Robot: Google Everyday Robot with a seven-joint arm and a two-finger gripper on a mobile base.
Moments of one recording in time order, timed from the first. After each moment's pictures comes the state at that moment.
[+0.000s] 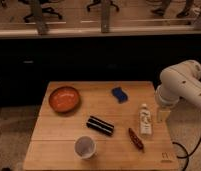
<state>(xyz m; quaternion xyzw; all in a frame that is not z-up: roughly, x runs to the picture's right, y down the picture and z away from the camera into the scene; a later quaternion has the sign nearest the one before) 0.283 0.105 0.685 -0.28 0.02 0.02 0.96</state>
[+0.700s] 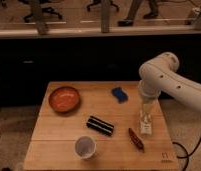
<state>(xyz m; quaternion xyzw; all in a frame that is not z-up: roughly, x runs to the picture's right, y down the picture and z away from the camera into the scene) 0.210 0.071 0.691 -0.26 0.01 -0.04 0.96</state>
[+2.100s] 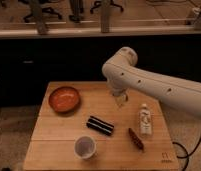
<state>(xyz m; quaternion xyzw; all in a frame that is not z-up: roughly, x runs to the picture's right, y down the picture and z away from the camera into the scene) 0.074 0.034 0.716 -0.21 -0.03 -0.19 0.96</state>
